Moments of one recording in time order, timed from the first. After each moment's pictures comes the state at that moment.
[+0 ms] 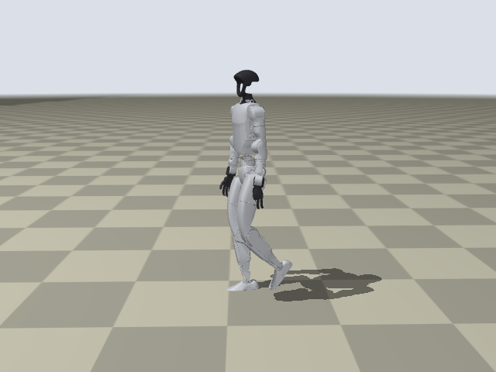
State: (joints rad) left arm 0.08 0.13 0.22 1.41 0.85 -0.16 -0.09; right arm 0.05 -0.08 -0.21 1.41 -0.21 -0.10 0.13; waist 0.02 -0.24 -0.08; left_leg -0.24 -0.13 0.22 0.89 0.02 0.14; right_leg -0.17 -0.17 -0.20 0.17 -0.05 -0.09
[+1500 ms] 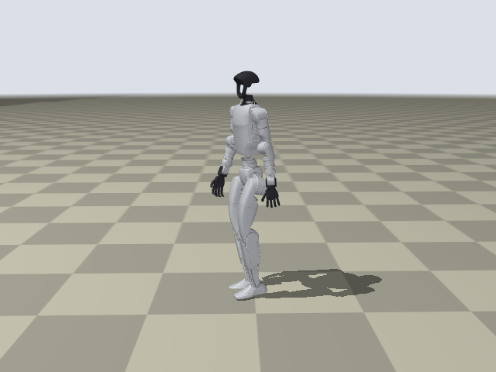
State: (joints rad) left arm 0.18 0.13 0.25 1.46 0.83 -0.09 -0.16; right arm -0.07 -0.10 -0.13 1.36 -0.16 -0.17 0.19; waist 0.04 -0.13 -0.06; left_leg -0.26 -0.12 0.01 0.30 -0.06 -0.02; right_leg -0.13 -0.05 -0.29 0.14 -0.08 -0.12
